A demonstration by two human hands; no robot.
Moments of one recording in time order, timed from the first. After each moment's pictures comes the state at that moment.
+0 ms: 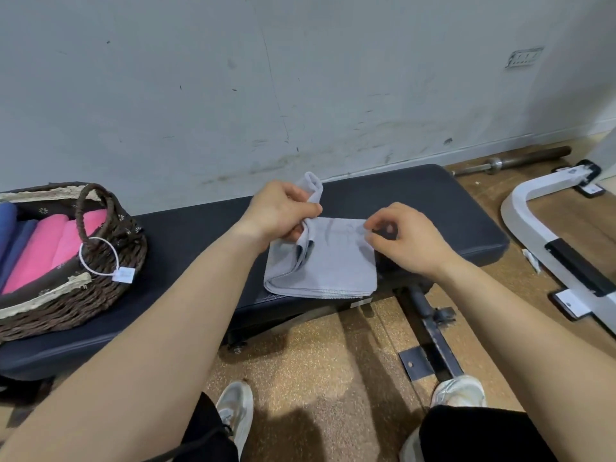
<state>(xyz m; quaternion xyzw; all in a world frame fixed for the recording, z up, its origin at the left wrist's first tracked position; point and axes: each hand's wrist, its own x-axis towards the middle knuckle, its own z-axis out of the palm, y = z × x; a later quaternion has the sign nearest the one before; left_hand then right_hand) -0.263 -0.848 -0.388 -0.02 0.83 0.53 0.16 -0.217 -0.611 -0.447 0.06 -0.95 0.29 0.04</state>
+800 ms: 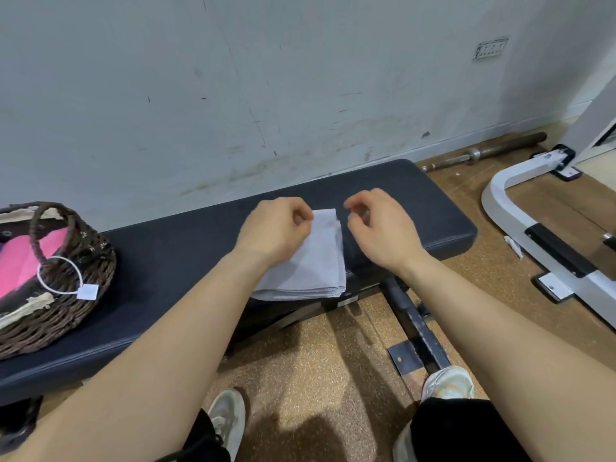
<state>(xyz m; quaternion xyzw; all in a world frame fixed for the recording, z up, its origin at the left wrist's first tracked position) -0.246 -0.805 -0.408 0.14 0.95 0.27 0.04 -0.207 -0.611 -0.439 -0.01 -0.94 0.31 0.15</state>
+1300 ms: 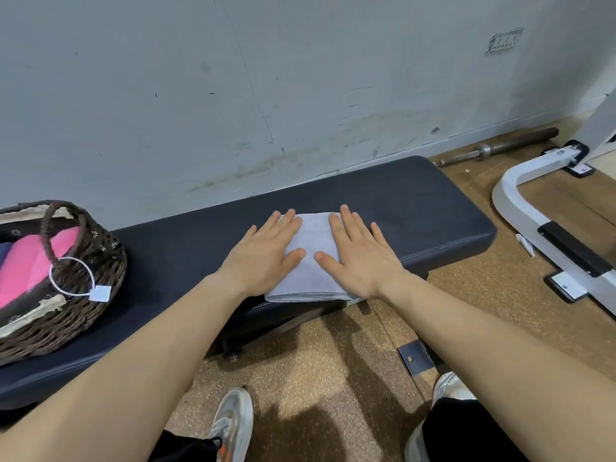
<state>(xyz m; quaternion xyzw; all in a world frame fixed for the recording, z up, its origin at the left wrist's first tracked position) -0.256 -0.868 -0.470 0.28 0.95 0.08 0.09 -0.210 -0.657 -0.483 0.05 -0.99 0.11 -0.09</state>
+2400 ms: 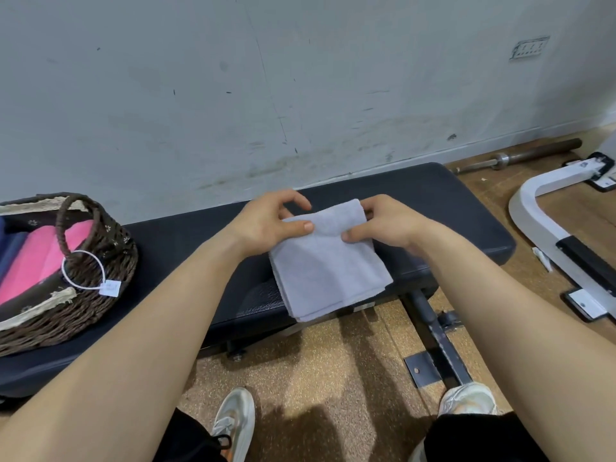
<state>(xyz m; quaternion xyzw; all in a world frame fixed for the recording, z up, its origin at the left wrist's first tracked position) -0.278 -0.863 -0.404 0.13 0.90 0.38 0.16 -0.253 -0.629 -0.417 -0.02 -0.85 0.49 -0.19</state>
